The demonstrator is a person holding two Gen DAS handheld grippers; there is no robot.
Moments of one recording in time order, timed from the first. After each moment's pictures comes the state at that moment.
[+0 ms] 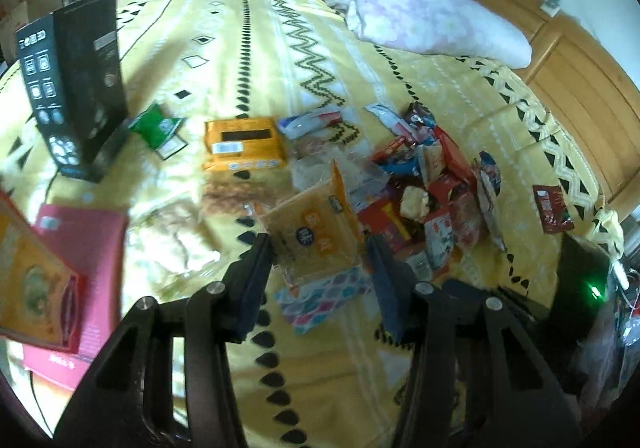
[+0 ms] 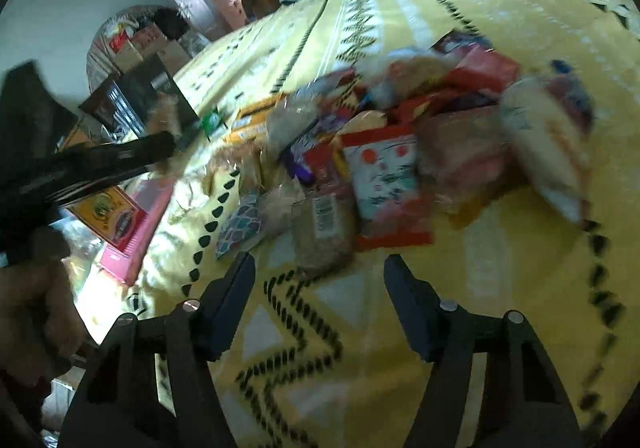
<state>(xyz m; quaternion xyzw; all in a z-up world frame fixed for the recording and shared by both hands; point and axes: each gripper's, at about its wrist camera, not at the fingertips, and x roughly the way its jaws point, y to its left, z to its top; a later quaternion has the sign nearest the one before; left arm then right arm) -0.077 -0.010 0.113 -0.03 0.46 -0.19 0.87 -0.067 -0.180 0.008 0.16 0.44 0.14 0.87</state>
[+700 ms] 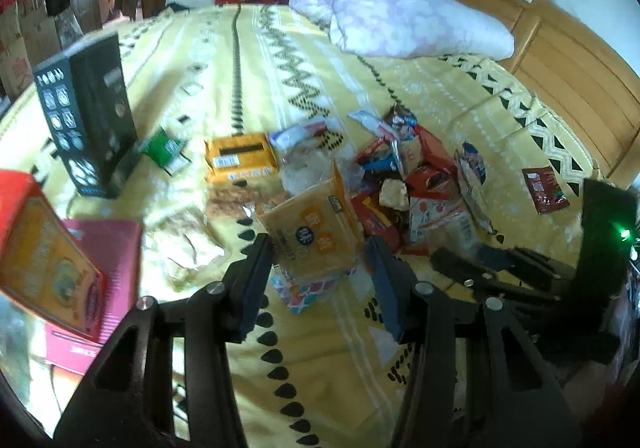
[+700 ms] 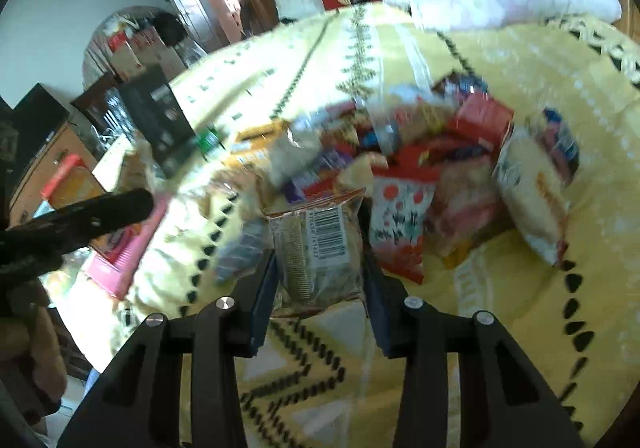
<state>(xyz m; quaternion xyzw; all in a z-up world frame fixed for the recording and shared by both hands) -0.117 -0.012 0.140 0.01 0.42 -0.20 0.89 -0.082 -0.179 0.056 0.13 0.39 0.12 0.90</state>
